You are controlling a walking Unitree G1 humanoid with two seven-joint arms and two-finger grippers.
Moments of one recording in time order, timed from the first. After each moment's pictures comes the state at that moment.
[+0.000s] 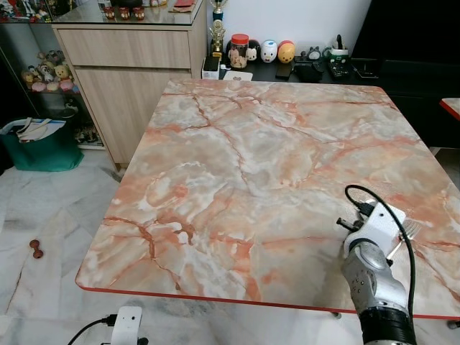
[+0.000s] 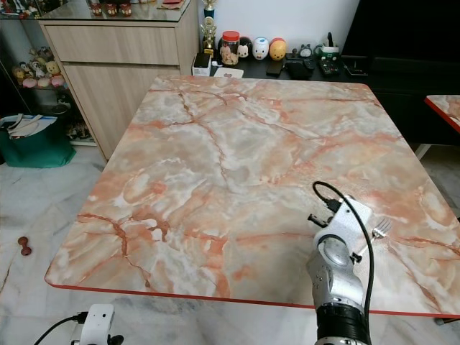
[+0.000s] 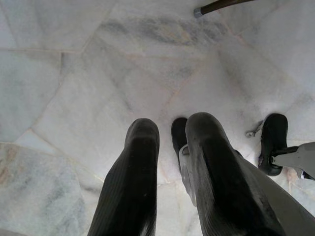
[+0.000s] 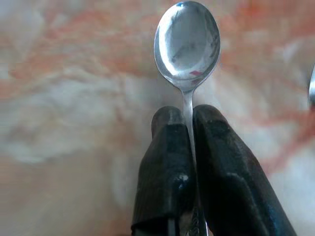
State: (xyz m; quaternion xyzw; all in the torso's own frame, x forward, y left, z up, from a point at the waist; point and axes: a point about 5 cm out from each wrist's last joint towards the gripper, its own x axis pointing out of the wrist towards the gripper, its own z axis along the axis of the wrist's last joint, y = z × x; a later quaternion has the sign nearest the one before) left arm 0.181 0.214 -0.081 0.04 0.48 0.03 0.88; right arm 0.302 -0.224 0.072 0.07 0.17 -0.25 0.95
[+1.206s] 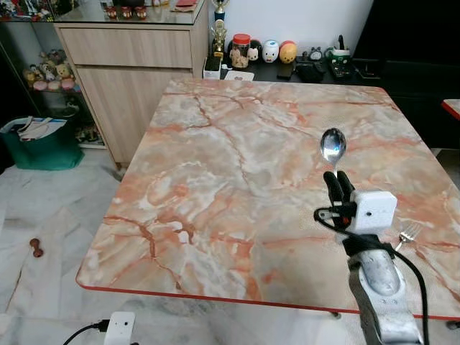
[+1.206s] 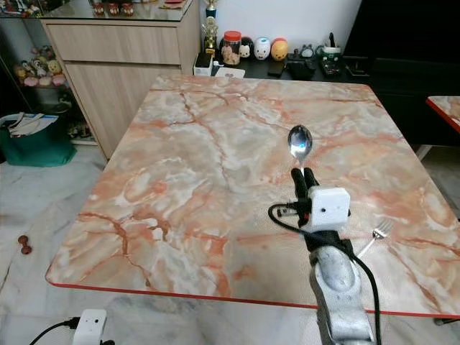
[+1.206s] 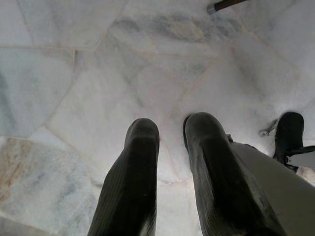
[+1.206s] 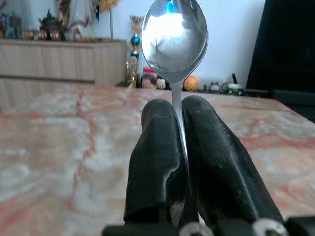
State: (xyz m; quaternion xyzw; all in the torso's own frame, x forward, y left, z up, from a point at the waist) left arm 0.174 0.225 -0.082 0.05 0.47 0.04 0.88; right arm 0.281 -0.178 0.139 -0.04 -0.12 0.02 0.99
